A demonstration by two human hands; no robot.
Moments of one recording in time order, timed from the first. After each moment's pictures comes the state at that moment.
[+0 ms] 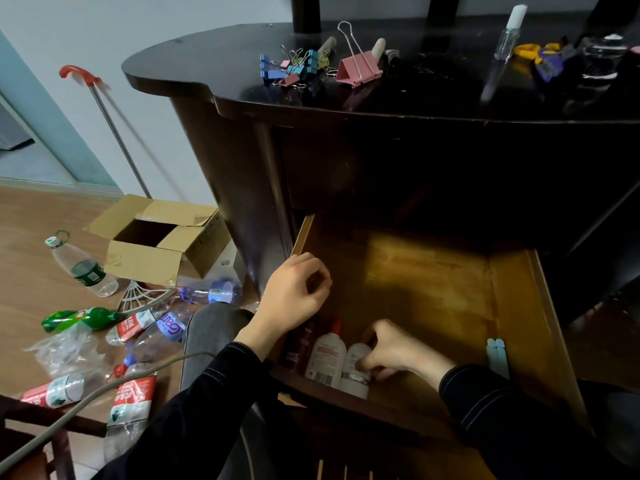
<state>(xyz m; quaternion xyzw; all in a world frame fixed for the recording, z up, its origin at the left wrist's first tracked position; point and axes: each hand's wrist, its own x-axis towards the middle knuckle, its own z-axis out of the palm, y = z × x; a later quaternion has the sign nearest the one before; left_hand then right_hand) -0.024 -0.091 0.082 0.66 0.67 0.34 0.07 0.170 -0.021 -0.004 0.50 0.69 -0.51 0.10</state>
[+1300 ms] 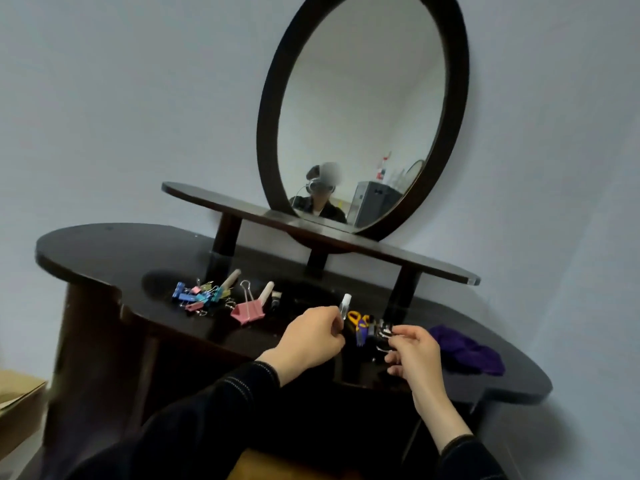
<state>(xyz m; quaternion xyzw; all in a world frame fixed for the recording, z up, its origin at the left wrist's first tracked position) 0.100 0.083 0.315 0.70 0.59 0.38 0.08 0.304 0.123 0.310 0.49 0.56 -0.36 -0.56</state>
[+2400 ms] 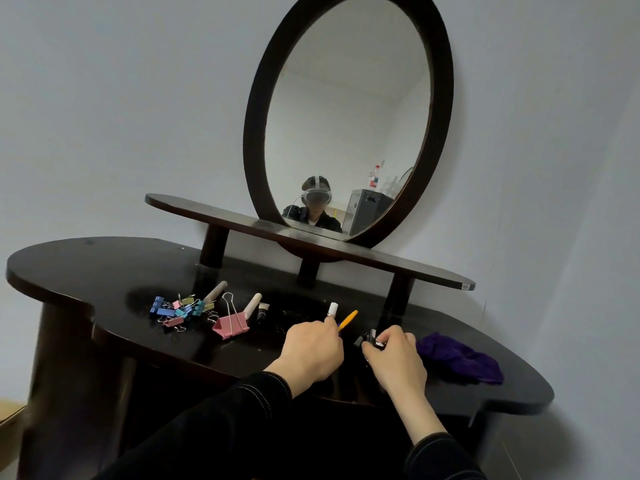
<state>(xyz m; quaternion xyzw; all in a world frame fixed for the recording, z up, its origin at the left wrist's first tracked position) 0.130 0.118 0.312 0.69 0.67 0.25 -0.11 0.288 0.143 0.315 0.65 0.68 -0.03 -0.34</state>
